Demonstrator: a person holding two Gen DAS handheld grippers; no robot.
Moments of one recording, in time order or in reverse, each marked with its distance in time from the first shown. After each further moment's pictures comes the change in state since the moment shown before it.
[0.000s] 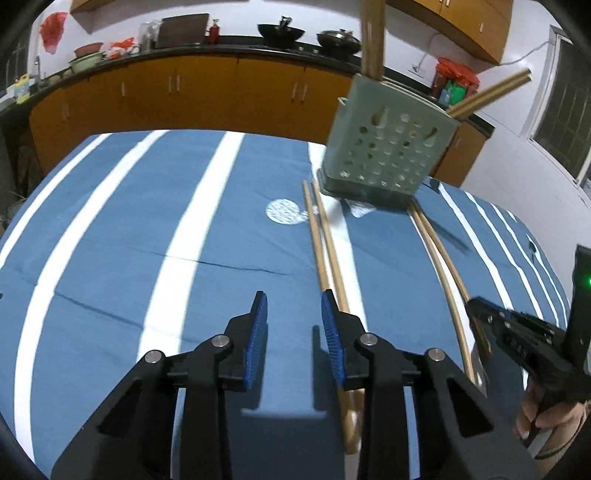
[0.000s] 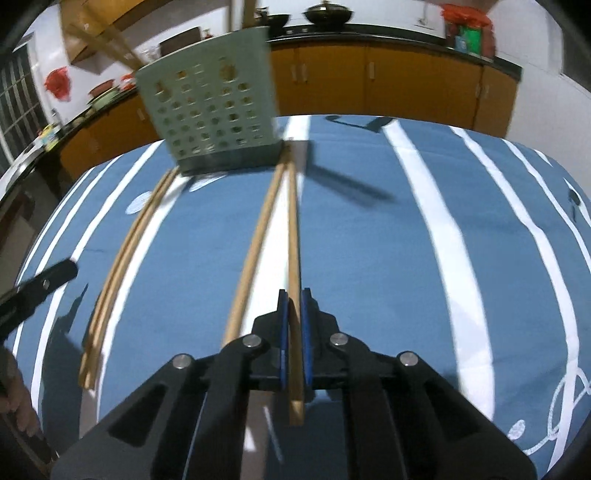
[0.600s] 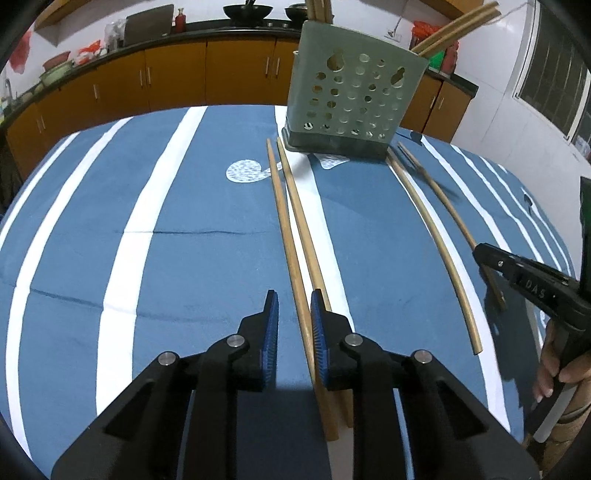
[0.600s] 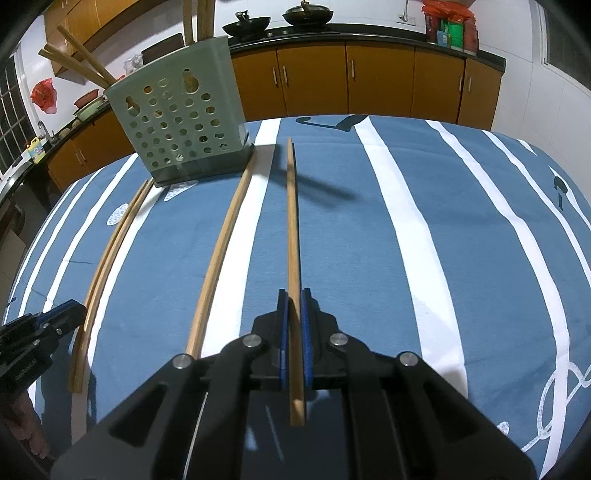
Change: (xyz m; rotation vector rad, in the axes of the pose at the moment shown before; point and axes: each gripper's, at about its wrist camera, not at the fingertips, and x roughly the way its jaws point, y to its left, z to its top) left arm 0.017 -0.027 -0.017 0.111 0.094 -0.002; right arm 0.001 -0.018 0.002 0.031 -0.004 -0.030
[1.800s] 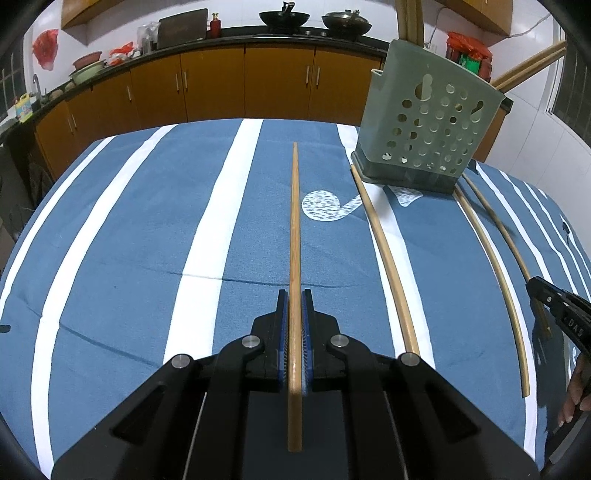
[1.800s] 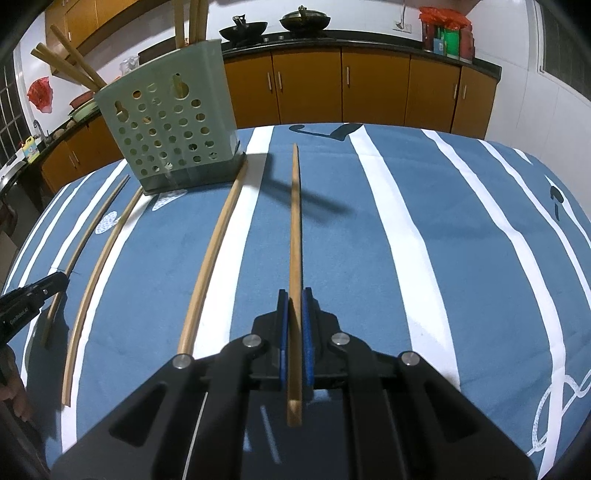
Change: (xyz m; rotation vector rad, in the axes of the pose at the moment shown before) left arm 0.016 0.043 0.027 -0.061 -0.036 0.124; right arm 0.009 -0.001 0.007 -0.011 -0.028 -0.034
